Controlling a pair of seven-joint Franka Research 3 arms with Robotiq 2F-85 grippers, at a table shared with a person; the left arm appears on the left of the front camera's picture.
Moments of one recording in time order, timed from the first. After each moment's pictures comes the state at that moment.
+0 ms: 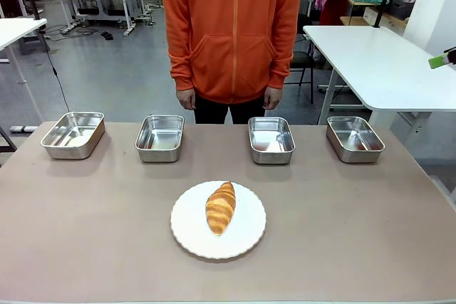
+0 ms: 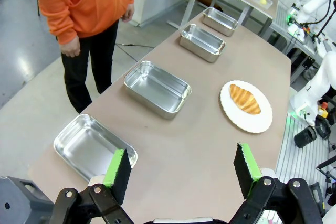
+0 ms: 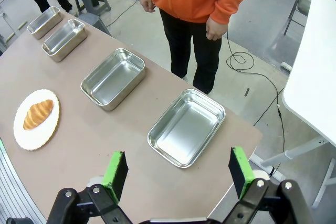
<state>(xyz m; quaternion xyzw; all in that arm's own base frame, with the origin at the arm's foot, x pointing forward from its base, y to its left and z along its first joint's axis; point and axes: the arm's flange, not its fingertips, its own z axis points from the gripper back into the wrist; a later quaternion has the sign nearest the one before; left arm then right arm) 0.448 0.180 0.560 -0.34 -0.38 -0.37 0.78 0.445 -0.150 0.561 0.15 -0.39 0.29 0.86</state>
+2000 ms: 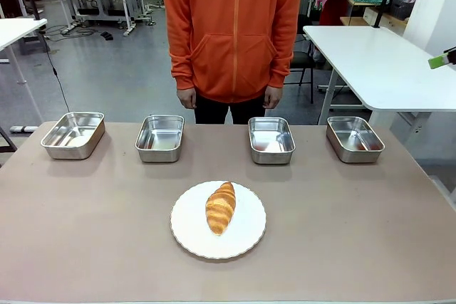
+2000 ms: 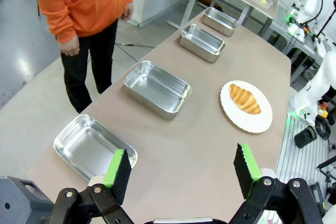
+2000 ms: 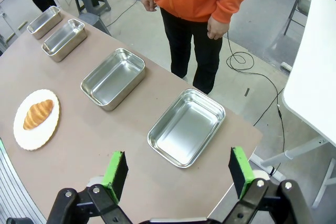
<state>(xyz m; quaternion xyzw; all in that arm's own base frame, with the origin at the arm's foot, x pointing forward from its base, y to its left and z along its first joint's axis) 0.448 0.180 0.560 -0.34 -0.38 -0.37 0.78 0.445 -0.150 0.561 0.15 -0.39 0.29 0.86</state>
